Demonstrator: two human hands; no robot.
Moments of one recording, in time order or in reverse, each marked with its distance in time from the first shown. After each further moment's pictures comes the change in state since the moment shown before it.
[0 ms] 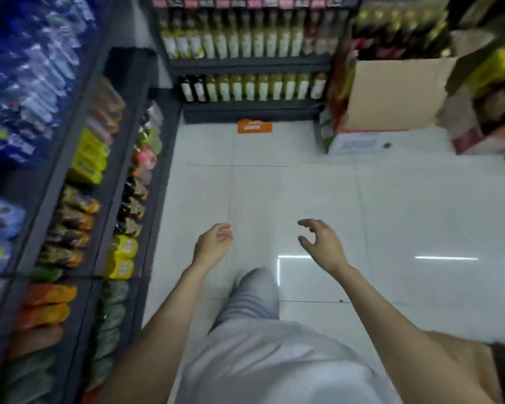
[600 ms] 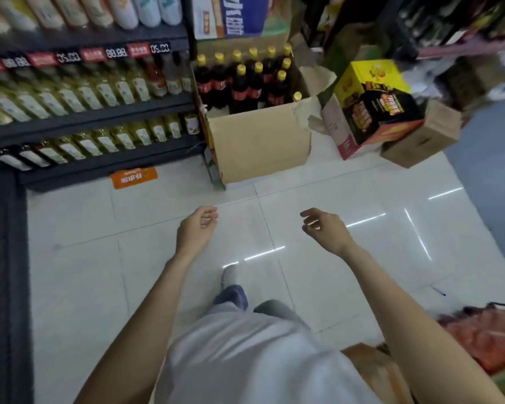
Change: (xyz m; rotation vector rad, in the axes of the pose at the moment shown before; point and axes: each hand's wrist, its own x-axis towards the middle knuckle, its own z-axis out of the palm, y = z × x) left_hand 0.264 0.358 0.251 0.062 -0.185 0.234; right_hand 0.236 0.209 -0.349 0.023 0.116 0.374
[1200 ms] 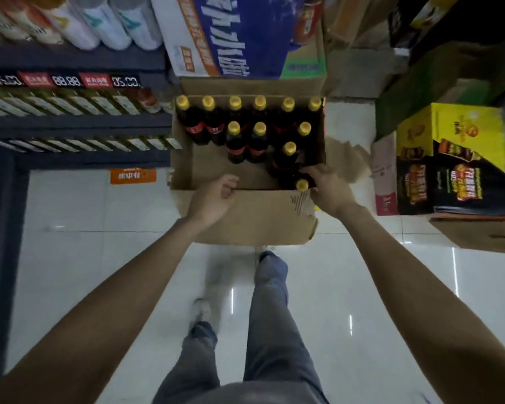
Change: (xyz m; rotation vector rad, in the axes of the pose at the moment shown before) left_hand 0.368 0.197 0.112 0.178 0.014 -0.035; right_hand 0.484 -0.029 -0.182 -0.459 -0.149 -0.443
